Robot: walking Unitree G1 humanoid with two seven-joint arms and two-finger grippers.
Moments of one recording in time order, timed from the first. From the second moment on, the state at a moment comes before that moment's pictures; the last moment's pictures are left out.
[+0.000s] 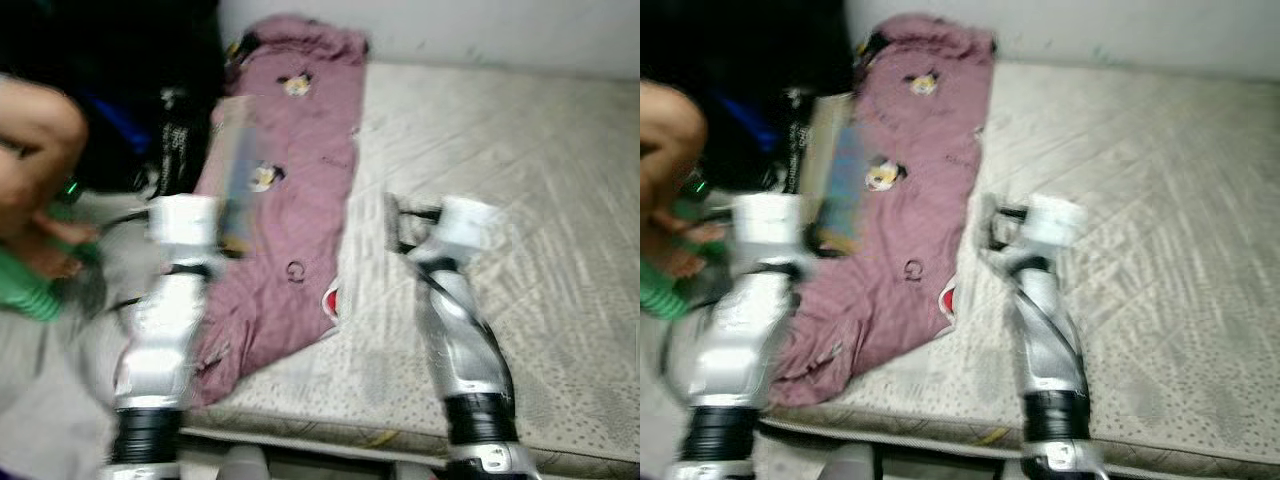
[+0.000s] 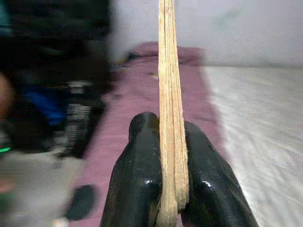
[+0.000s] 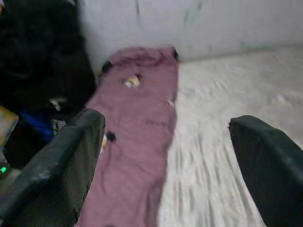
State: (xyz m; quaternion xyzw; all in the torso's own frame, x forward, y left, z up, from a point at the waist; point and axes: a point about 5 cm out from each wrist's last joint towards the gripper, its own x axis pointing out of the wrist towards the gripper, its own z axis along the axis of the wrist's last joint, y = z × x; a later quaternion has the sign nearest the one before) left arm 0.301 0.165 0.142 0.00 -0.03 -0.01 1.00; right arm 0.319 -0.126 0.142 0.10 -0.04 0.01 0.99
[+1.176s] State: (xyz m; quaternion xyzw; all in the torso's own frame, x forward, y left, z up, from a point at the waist) left arm 0.301 0.150 0.136 0.01 -0.02 -0.05 1.00; right arm 0.316 -0.143 0.132 0.10 -0.02 -0.05 0.99
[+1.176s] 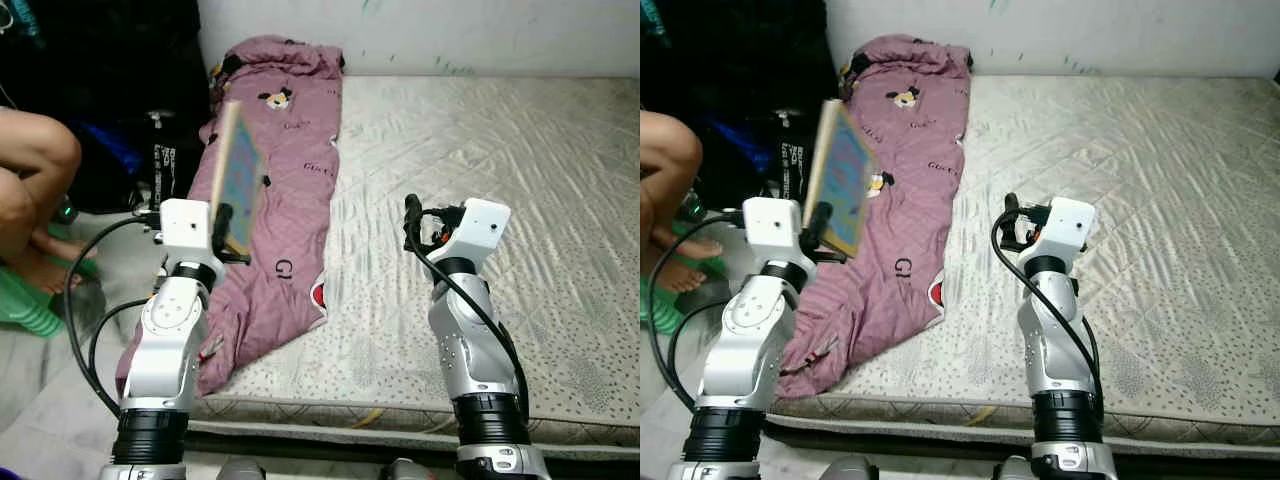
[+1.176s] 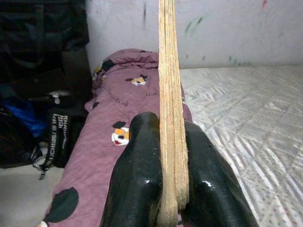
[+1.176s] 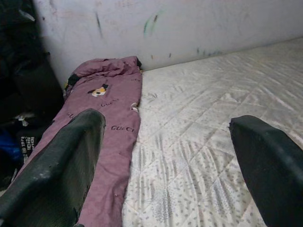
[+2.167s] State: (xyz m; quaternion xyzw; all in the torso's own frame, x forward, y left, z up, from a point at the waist) left arm 0.300 0.149 0.132 0.00 -0.01 -0.05 1.00; right arm 0.316 -0.139 0.133 0.08 -0.03 -0.03 1.00
